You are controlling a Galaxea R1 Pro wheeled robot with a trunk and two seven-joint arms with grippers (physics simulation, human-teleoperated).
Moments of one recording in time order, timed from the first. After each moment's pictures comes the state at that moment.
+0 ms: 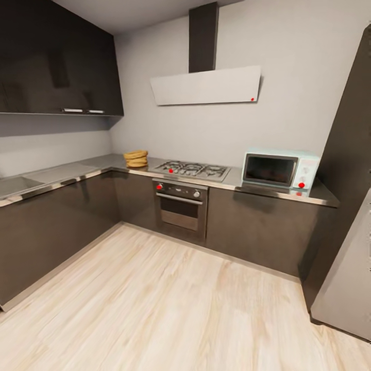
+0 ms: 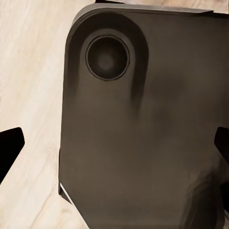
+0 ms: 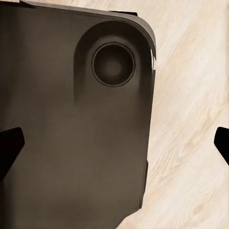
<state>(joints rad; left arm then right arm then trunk) 0.00 -0.03 -0.01 -0.03 0.13 -0.04 0.08 0.00 -0.02 0.00 0.02 0.05 -0.11 0.00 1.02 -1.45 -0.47</state>
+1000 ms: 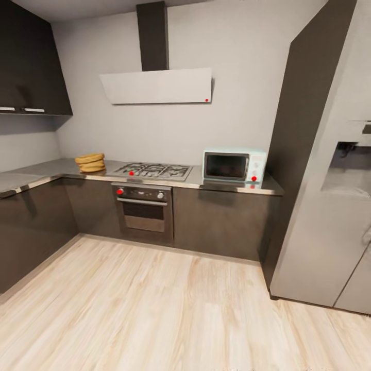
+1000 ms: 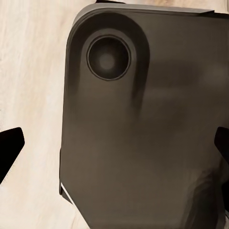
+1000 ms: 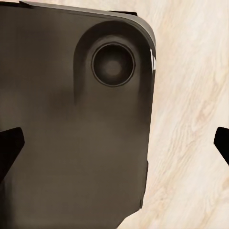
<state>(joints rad) 0.00 -0.03 -0.01 -0.03 0.13 -0.04 0.08 0.00 -0.02 0.00 0.02 0.05 -0.11 0.00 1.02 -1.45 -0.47</state>
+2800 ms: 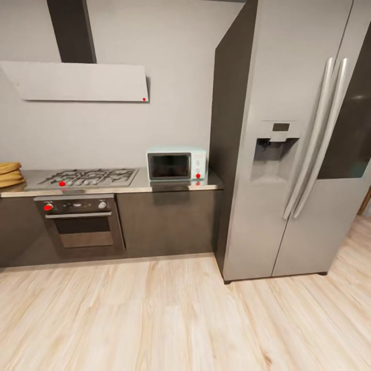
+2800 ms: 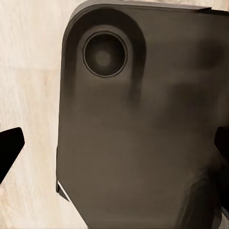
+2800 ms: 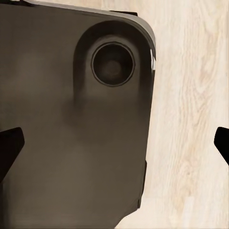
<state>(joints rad) 0.00 -0.03 -0.01 -0.03 0.13 -0.03 0.07 0.00 -0.02 0.00 0.02 0.06 -0.11 0.00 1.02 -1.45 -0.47</state>
